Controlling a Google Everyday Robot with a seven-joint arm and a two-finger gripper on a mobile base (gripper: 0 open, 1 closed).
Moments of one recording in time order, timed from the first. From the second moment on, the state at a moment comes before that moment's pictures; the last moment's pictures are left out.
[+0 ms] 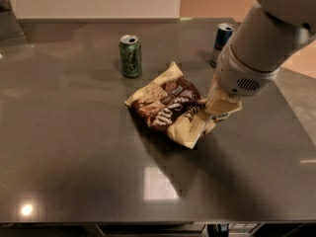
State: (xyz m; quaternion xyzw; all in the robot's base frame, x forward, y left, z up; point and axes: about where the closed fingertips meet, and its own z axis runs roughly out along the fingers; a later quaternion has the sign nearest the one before) arm 0.455 -0.119 0.916 -0.64 0.75 -0.01 0.16
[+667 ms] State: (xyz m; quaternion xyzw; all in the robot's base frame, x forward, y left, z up) arm 0.519 -0.152 0.933 -0.68 0.71 -0.03 0.18
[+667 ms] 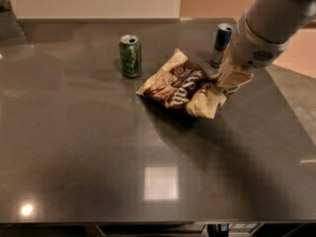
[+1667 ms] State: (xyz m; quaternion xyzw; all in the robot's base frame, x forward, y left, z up) arm 0.589 -0.213 0.933 -0.69 0.69 -0.03 0.19
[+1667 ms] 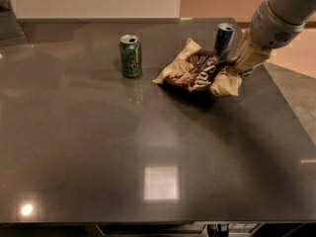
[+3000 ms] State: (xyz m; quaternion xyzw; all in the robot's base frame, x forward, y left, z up) arm 0.627 -0.251 0.916 -0.66 0.73 -0.03 0.18
